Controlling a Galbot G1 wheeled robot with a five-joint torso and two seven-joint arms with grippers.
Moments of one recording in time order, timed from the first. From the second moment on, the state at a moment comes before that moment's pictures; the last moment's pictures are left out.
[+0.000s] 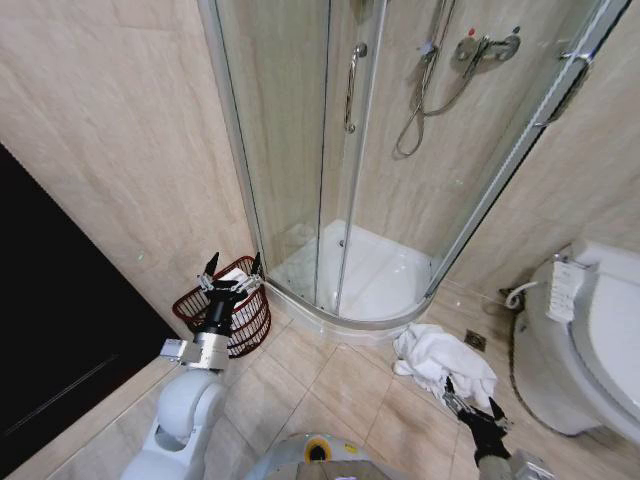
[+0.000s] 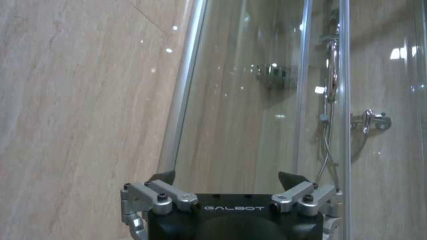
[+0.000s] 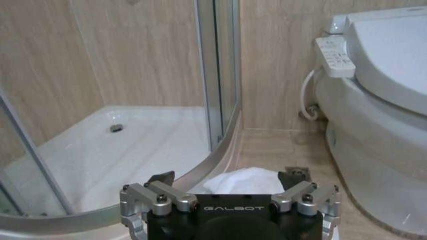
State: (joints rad) left arm 1.43 -1.31 -0.46 -2.29 -0.32 -0.04 -0.08; right arm -2.02 1.61 0.85 2.17 0.41 -0.01 0.12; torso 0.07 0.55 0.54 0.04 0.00
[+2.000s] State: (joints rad) left arm 1.43 -1.31 -0.46 -2.29 -0.32 -0.04 -0.08; right arm -1.99 1.61 0.86 2.14 0.28 0.14 0.05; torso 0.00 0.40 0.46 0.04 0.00
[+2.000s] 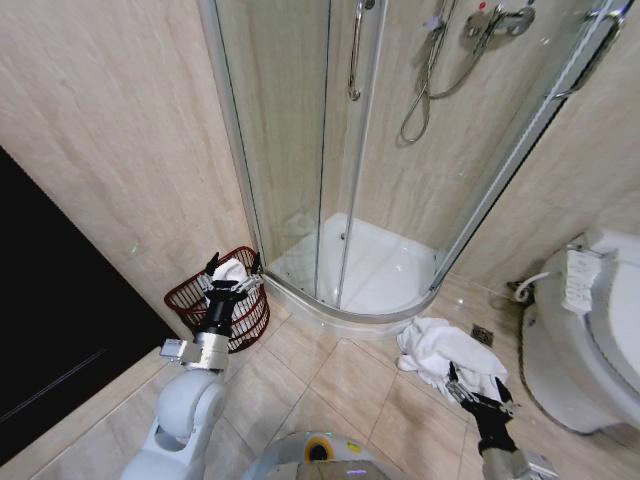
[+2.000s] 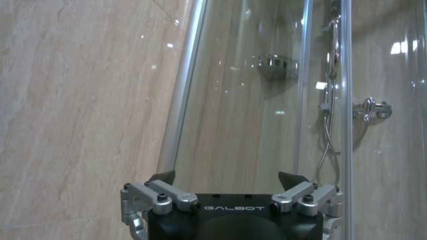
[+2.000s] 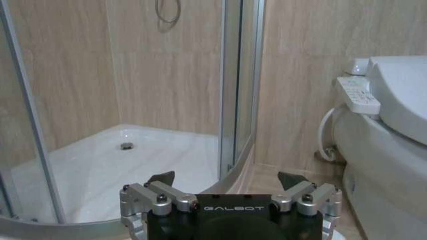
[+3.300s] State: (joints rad) left arm 1.43 -1.31 -0.46 -2.29 -0.32 -0.04 -0.08; right arm -2.00 1.61 0.84 2.15 0.27 0.14 0.05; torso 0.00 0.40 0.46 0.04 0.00
